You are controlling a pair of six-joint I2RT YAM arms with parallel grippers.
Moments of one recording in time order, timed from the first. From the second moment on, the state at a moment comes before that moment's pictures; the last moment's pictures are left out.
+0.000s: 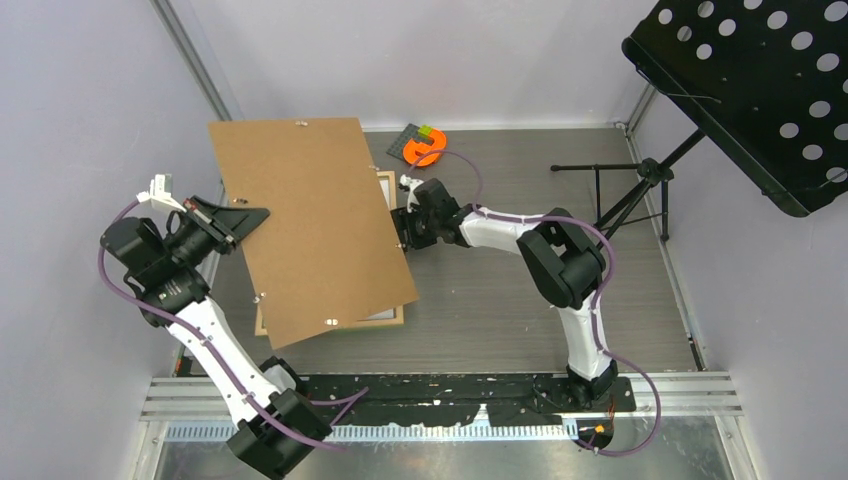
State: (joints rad) left arm 0.77 0.85 0.93 -0.33 1.30 -0.79; right arm 0.71 2.07 1.38 -0.04 -0.28 0.40
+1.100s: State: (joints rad) left arm 0.77 0.95 1.01 -0.41 1.28 -0.66; right arm 0.71 2.19 1.53 -0.13 -0.24 0.44
